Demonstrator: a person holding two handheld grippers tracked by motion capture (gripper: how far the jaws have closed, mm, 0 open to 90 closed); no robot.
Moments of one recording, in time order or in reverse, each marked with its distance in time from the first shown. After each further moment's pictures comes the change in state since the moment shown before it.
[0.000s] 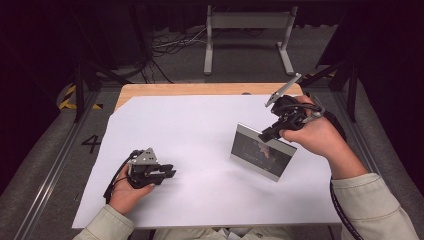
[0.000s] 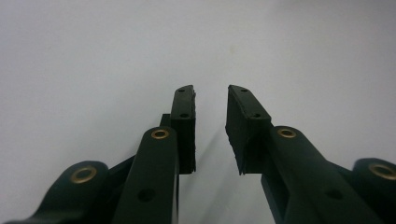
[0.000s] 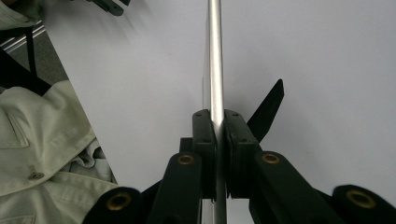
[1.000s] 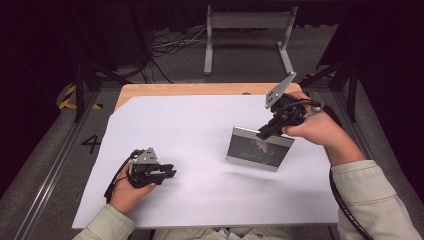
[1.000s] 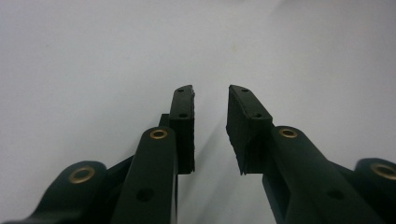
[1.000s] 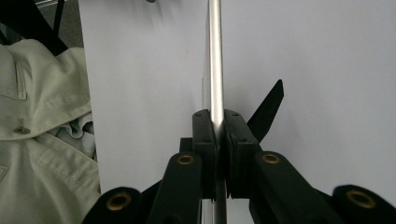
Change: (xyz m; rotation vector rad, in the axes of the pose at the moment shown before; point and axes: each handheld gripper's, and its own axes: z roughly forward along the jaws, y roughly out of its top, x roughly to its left) left arm 0.001 0.000 0.002 0.003 -0.001 -0.007; right arm -0.023 0.003 0.009 -0.016 0.112 -0.268
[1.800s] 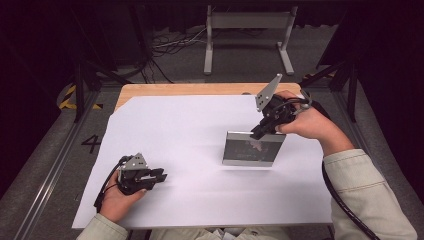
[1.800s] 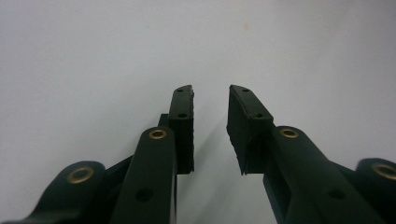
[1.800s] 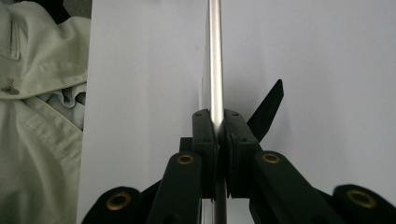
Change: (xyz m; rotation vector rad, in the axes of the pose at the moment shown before) left arm -0.004 -0.022 -0.021 -0.007 0.052 -0.066; right arm -0.017 0.012 0.022 0.036 0.072 -0.181
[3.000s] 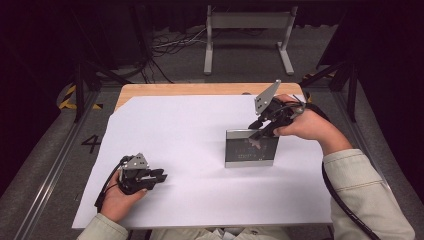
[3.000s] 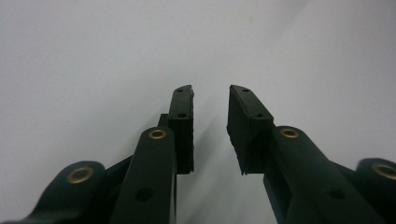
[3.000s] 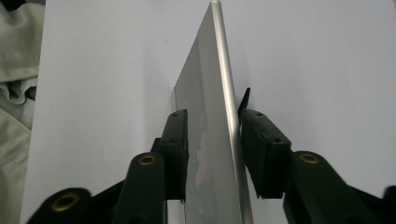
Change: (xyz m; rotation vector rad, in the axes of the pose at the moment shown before) left arm 0.002 0.001 0.005 0.025 0.004 -0.007; right arm -0.010 -0.012 0.016 -0.021 -0.101 -0.035
